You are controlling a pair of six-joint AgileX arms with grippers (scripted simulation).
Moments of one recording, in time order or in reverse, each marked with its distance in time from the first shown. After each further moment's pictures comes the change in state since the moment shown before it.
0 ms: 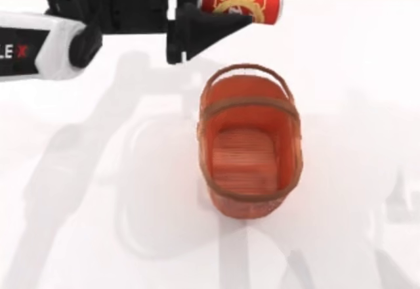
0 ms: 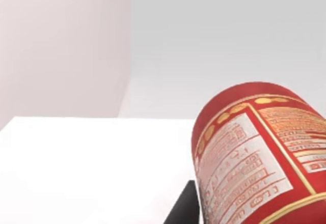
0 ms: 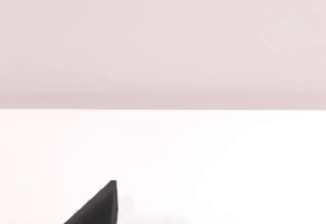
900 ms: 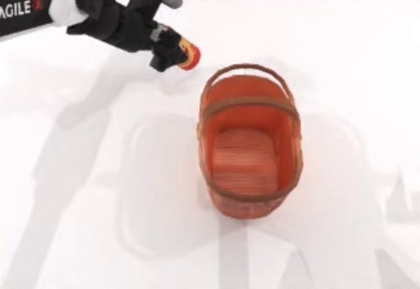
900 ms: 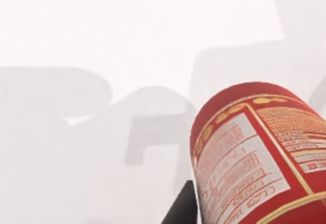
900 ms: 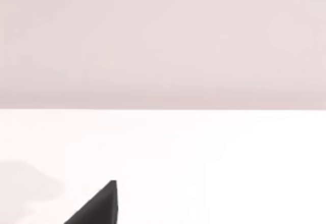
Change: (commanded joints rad) left arm 0.067 0.260 0.454 -1.142 -0.752 0.343; right arm 0.000 0.000 0.000 0.000 0.000 0.000
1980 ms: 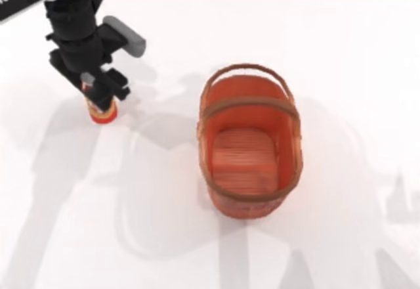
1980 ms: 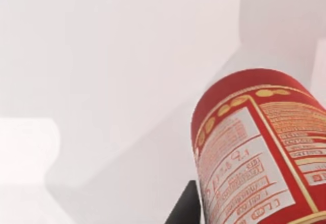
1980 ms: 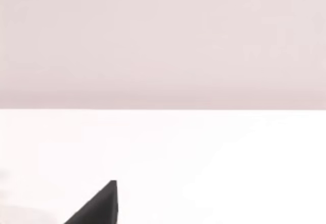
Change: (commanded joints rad) left arm 0.046 0.105 0.250 -0.718 -0.496 0.214; right arm 0.000 0.000 0.000 0.000 0.000 0.000
